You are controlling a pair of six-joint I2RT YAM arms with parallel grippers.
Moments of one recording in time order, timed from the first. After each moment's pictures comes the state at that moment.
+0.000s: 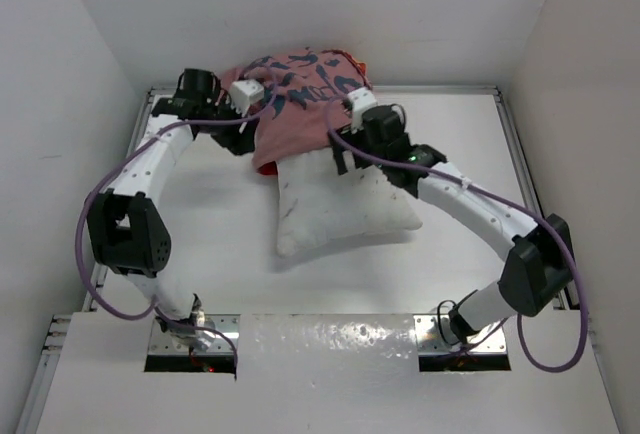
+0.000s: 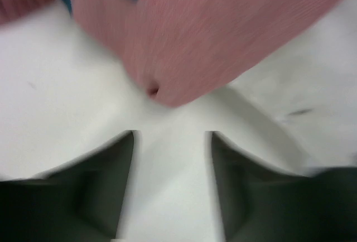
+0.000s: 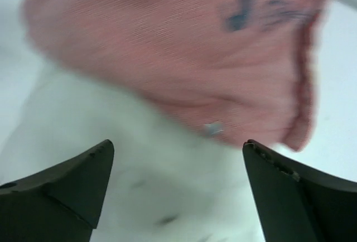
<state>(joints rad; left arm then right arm) -0.12 1.68 1.62 -0.84 0.48 0.52 0.56 1.51 1.21 -0.23 0.14 0.04</state>
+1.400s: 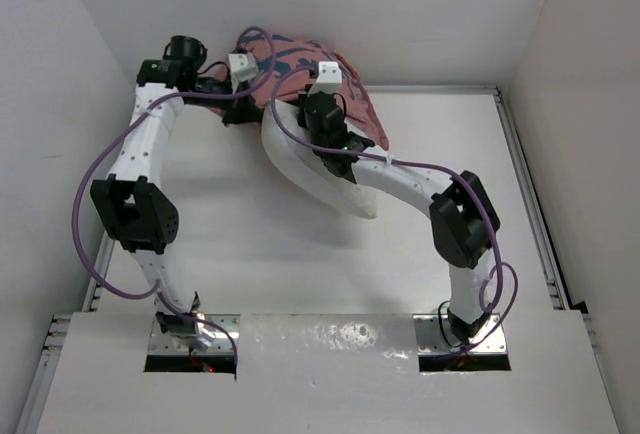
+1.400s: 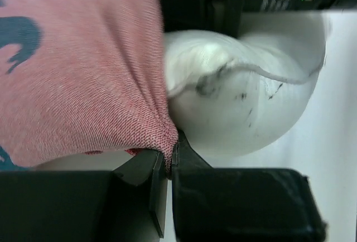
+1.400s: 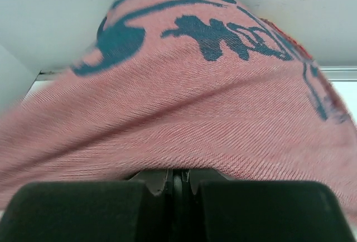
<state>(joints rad) -0.07 1.86 1.97 -1.17 1.04 0.94 0.74 1.94 1.53 0.27 0.59 0.25</state>
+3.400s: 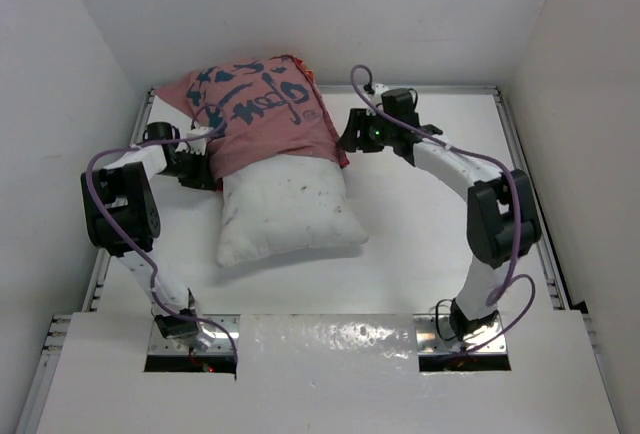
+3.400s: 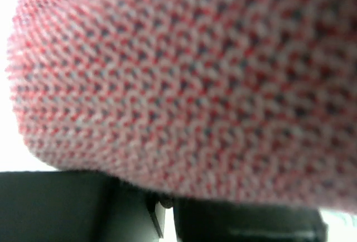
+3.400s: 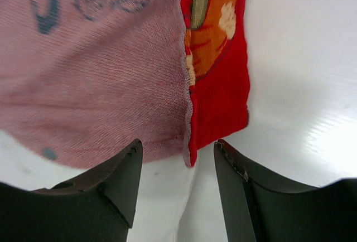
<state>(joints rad) 0.24 1.86 1.19 -0.56 0.54 0.43 0.34 1.77 1.30 -0.12 -0.34 0.33</state>
